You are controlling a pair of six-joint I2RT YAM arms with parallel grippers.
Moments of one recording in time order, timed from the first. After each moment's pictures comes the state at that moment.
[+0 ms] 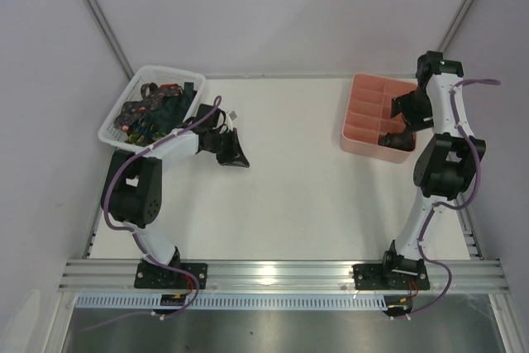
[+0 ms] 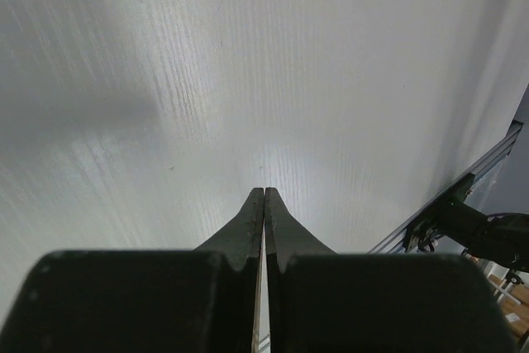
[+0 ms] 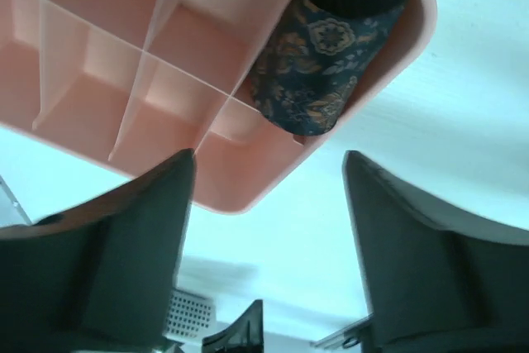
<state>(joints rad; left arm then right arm) -0.29 1.75 1.13 -0.45 0.53 -0.45 -0.18 2.03 1.99 -1.34 0.08 1.16</state>
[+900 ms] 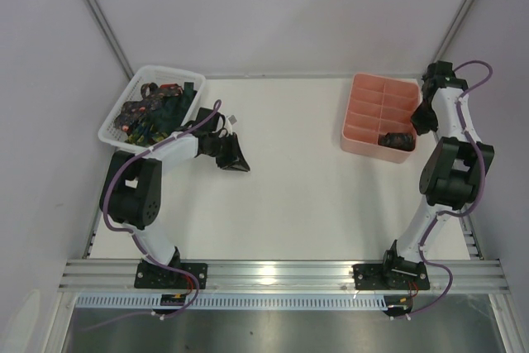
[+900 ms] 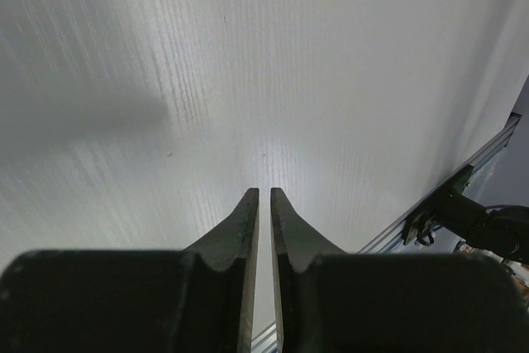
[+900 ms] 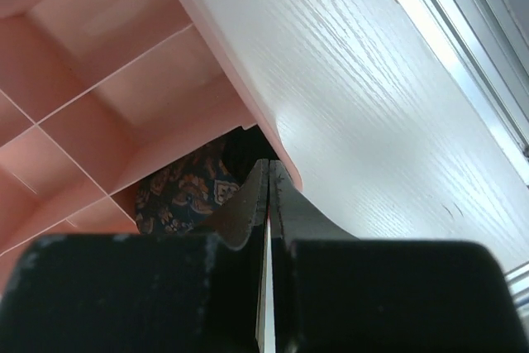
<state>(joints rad) -0.29 1.73 1.08 -0.43 0.55 -0.46 -0.24 1.92 1.75 -1.00 0.28 0.46</state>
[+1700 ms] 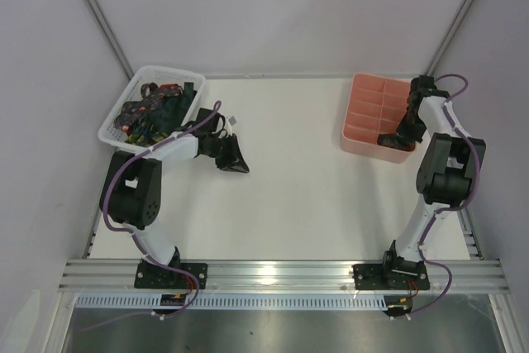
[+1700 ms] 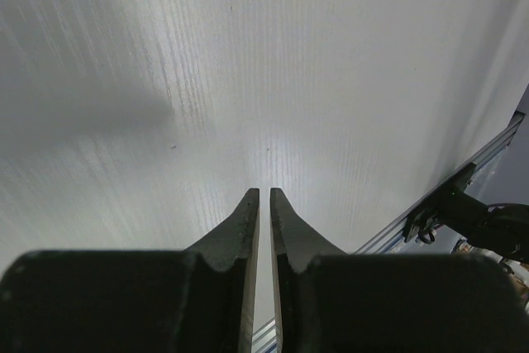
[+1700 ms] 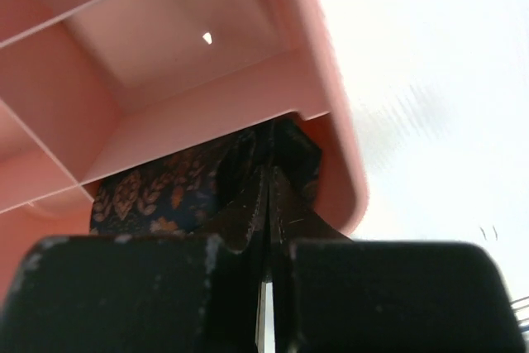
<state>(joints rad) -0.29 1.73 1.08 -0.45 0.54 -0.46 -0.18 1.94 1.57 -0.89 0.19 0.39</state>
